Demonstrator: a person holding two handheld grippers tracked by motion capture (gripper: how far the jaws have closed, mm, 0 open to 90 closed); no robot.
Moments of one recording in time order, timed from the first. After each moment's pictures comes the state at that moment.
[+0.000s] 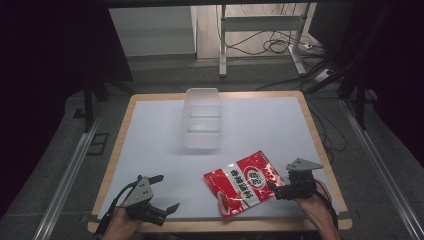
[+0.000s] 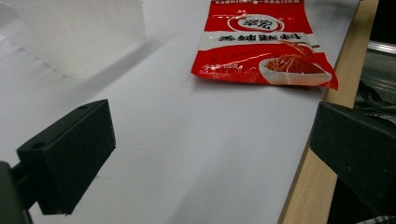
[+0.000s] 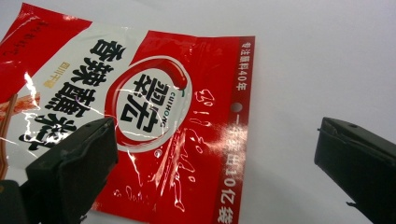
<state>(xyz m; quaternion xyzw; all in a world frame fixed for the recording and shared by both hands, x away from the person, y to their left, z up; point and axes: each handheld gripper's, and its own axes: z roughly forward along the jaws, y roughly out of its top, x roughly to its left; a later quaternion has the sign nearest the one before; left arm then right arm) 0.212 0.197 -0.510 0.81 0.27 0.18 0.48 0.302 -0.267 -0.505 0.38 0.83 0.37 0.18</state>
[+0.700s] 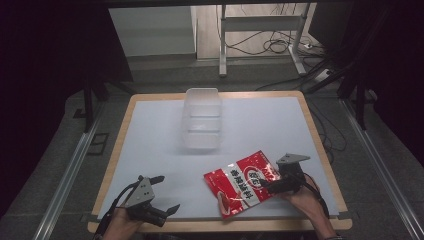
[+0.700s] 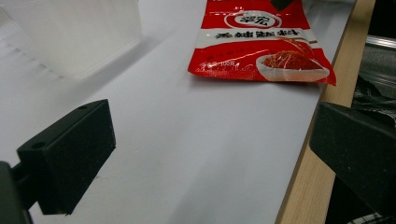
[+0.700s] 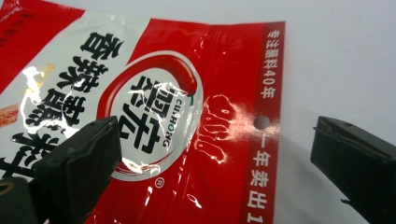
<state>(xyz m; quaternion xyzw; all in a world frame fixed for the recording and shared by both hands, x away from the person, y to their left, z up) 0.211 0.195 -0.511 0.82 0.26 0.18 0.48 0.328 -0.250 -0.521 0.39 0.85 0.34 0.13</state>
